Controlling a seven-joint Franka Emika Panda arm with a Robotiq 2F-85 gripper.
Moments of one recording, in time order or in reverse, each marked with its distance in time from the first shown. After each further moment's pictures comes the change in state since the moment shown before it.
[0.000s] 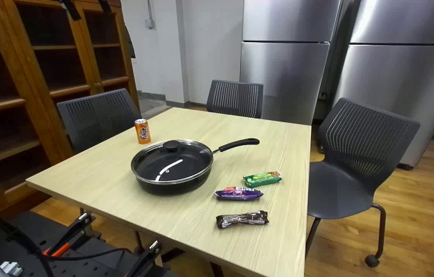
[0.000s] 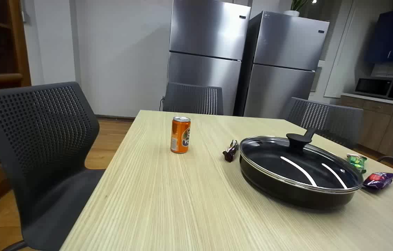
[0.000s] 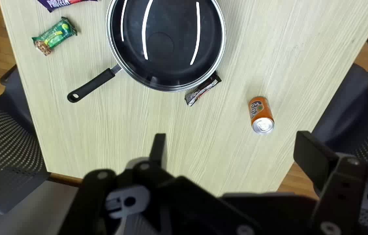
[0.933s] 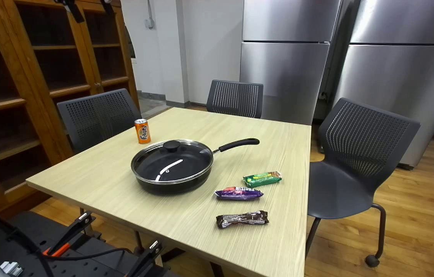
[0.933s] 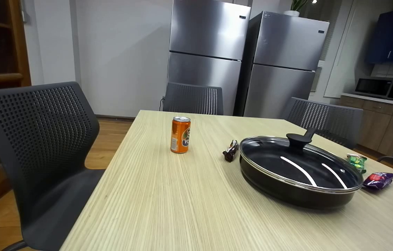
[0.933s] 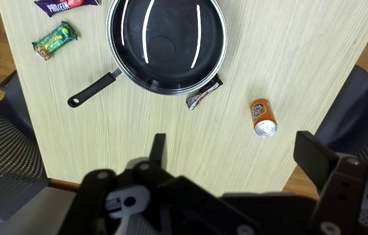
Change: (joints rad) arm 0.003 0.015 -0.017 0.000 0.000 0.000 0.000
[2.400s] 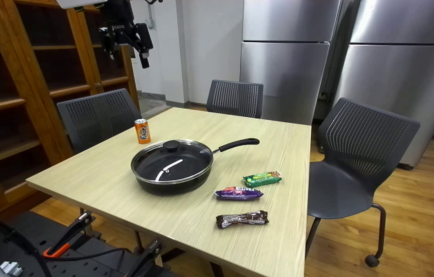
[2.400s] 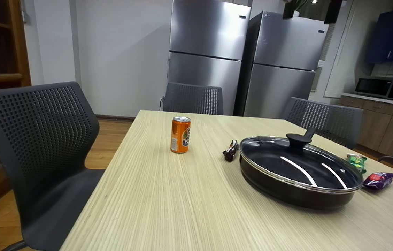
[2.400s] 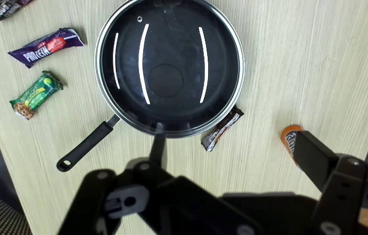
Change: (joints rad) arm -0.001 0.278 -0.120 -0.005 0.001 0.125 0.056
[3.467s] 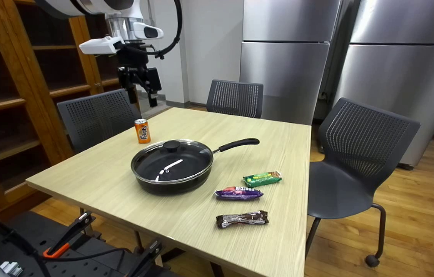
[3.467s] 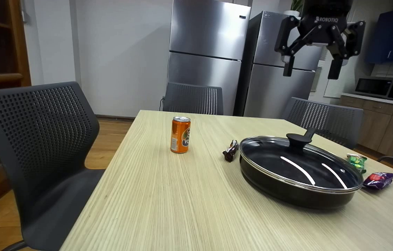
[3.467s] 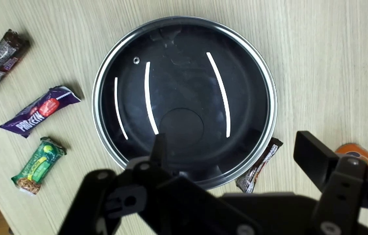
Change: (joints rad) arm -0.004 0.128 -0.051 -0.115 0.001 0.161 0.163
